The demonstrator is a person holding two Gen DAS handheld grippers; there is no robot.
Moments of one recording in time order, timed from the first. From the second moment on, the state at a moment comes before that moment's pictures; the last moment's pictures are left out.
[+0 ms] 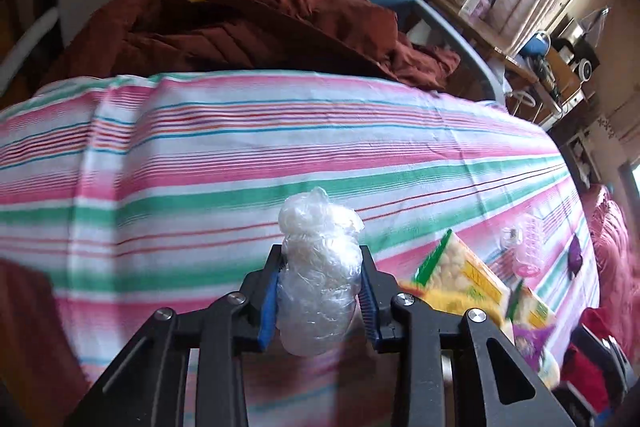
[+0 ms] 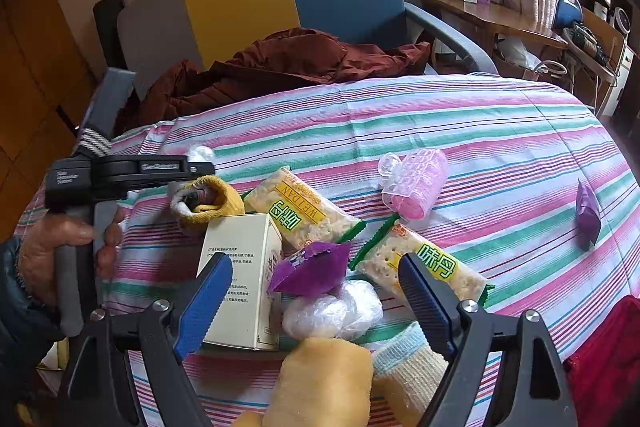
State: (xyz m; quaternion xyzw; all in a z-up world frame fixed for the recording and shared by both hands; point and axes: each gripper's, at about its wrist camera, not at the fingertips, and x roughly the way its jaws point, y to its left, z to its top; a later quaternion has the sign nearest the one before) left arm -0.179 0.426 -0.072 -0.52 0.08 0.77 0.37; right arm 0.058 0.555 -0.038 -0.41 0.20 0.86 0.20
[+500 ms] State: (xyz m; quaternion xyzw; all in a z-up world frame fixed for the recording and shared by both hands) left arm -0.132 0.304 0.006 -0.46 0.02 0.80 0.39; right arm -0.090 0.495 -0.055 -0.51 0.04 0.86 0.09
